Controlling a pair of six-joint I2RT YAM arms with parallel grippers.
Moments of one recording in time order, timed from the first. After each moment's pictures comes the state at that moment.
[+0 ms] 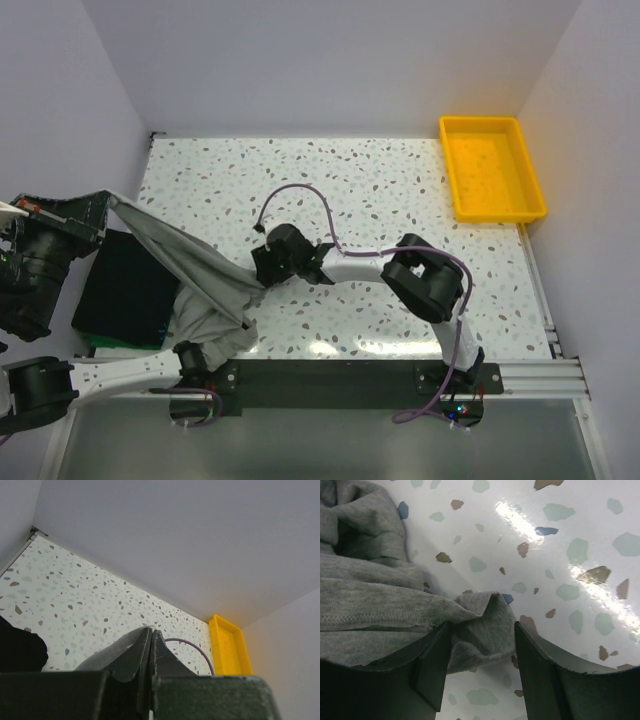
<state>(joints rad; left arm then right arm) -1.10 0.79 1.89 -1.19 -1.14 -0.72 1.01 2.08 1.32 0.05 0.02 0.40</state>
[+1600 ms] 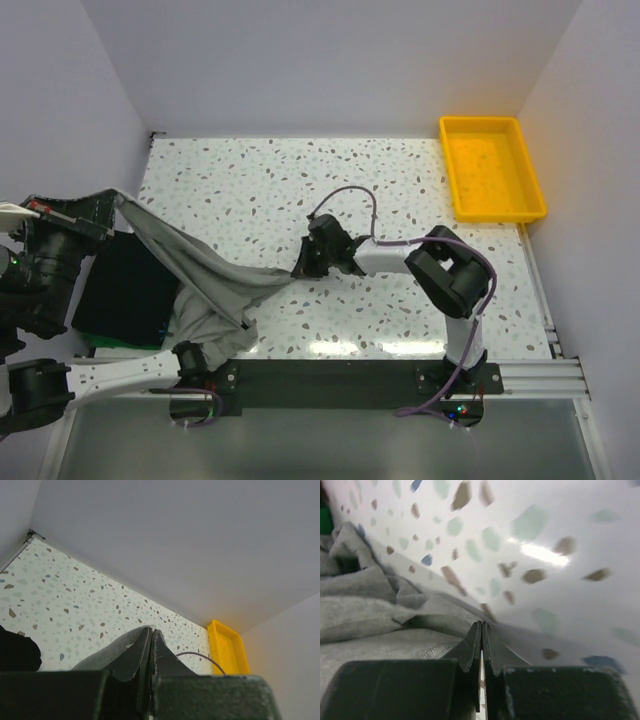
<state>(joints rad) -1.13 0.74 1.78 -1.05 -1.18 -0.67 0.85 1.96 1.09 0.09 -0.20 0.88</state>
